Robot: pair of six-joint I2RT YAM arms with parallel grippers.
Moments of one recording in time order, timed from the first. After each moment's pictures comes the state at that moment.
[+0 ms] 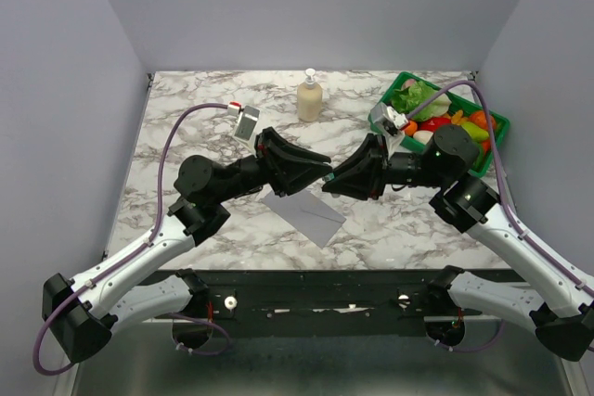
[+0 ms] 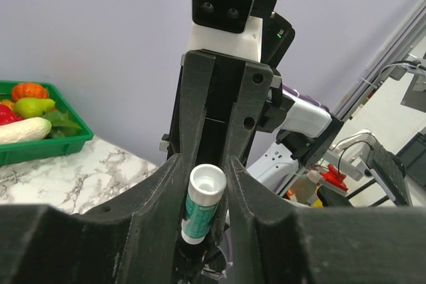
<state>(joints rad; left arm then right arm) -0.78 0.95 0.82 0.58 0.51 -0.78 0.71 0.98 1.03 0.01 -0.82 0.31</state>
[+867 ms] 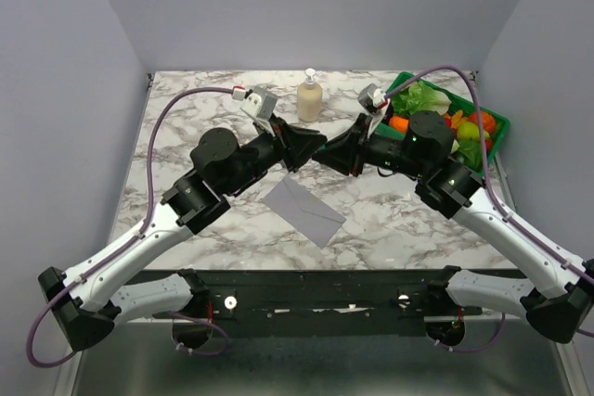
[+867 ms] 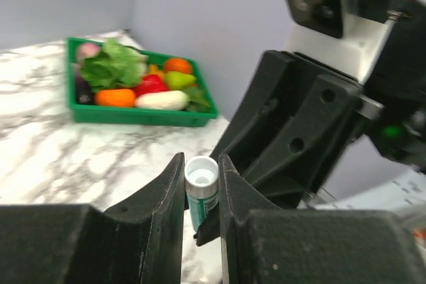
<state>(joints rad) -0.82 0.99 1.04 0.08 0.17 -0.50 0.72 1.08 1.10 -0.06 -0.50 0.27</state>
